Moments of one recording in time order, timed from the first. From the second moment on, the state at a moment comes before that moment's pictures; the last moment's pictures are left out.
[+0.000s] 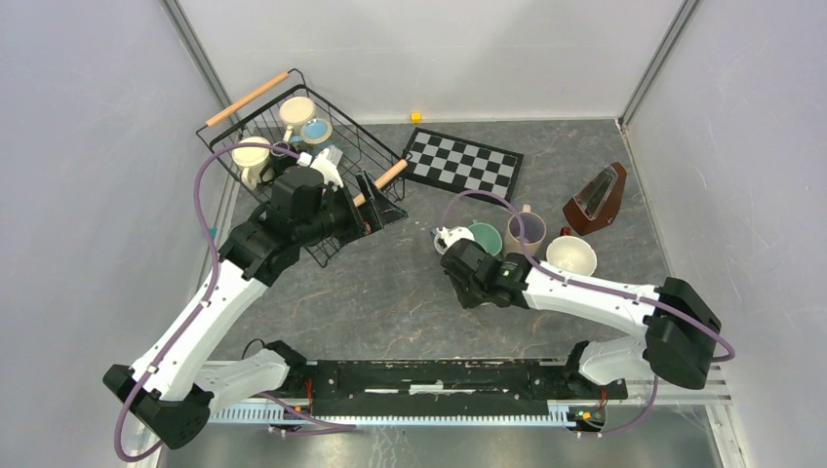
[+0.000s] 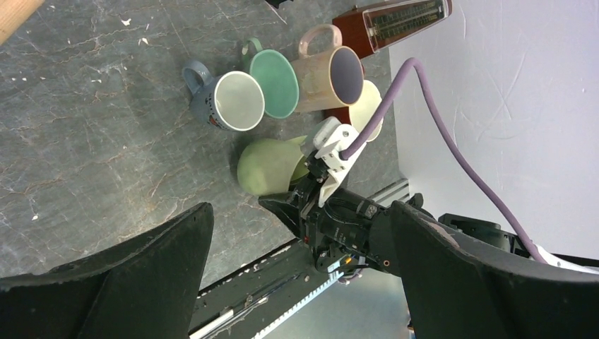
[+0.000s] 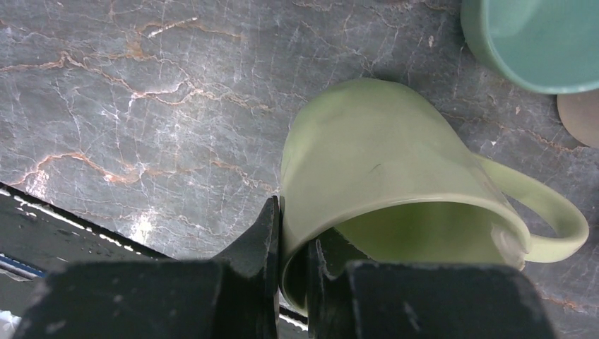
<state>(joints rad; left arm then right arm) -0.57 1.02 1.19 -0.66 0.18 -0.84 1.01 1.33 0.87 -0.58 0.25 0.47</state>
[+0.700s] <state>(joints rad) -0.57 1.02 1.19 -0.66 0.18 -0.83 1.01 1.46 0.95 -0.61 0.29 0.44</state>
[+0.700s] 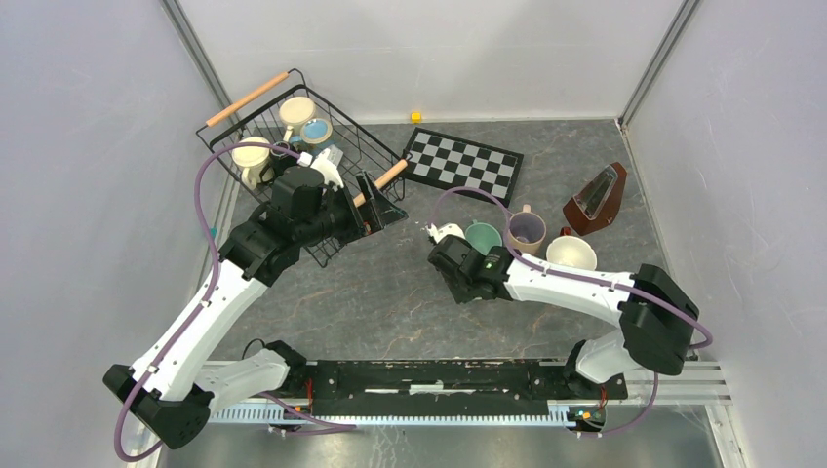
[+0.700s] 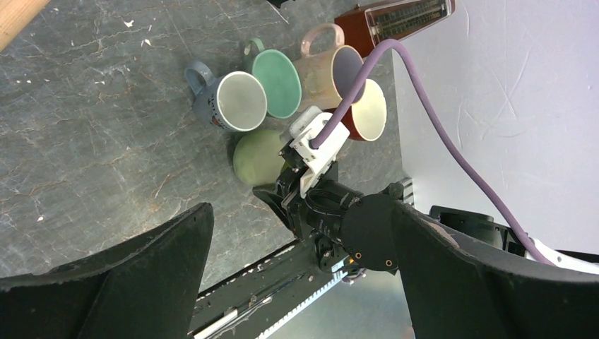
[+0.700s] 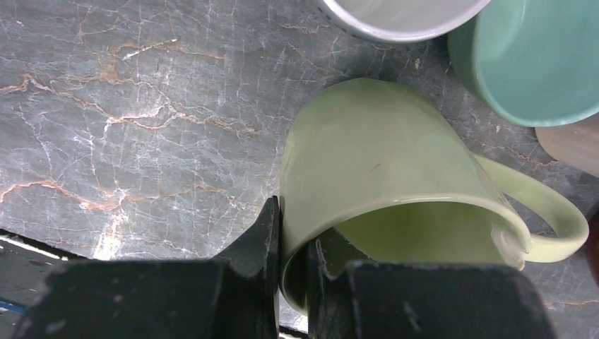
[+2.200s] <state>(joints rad) -0.57 1.05 1.27 -0.76 0.08 -0.83 1.01 1.11 1.01 -0.61 0.32 0.32</state>
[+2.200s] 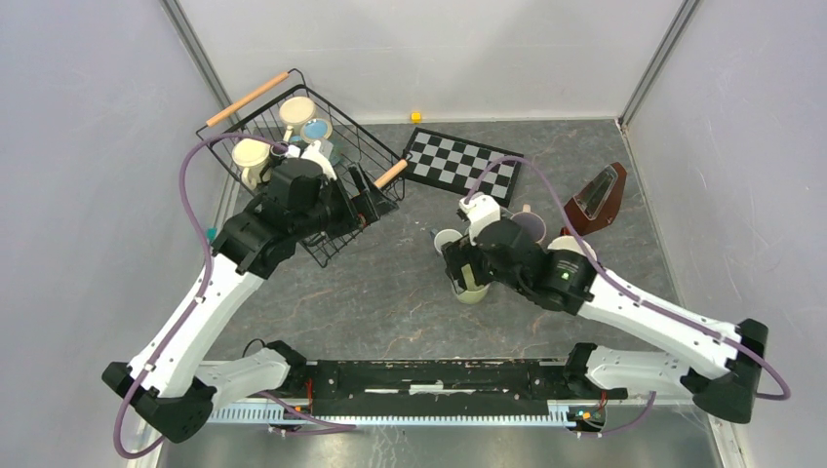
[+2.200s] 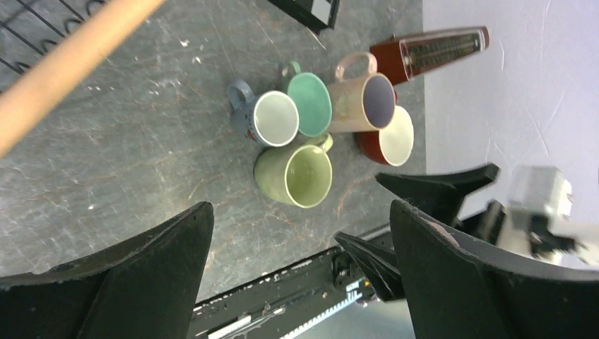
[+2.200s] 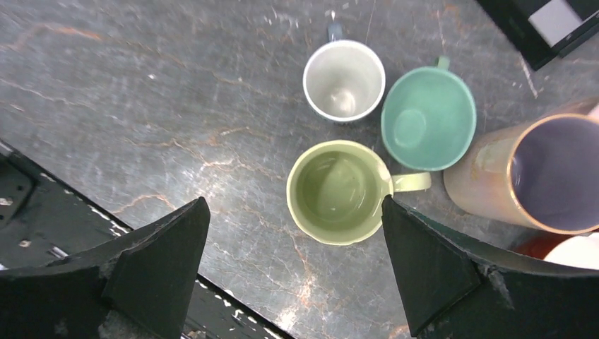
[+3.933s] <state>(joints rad) -0.01 2.17 2.18 -0.99 -0.50 -0.96 1.01 0.90 1.08 -0.58 0.27 0.22</state>
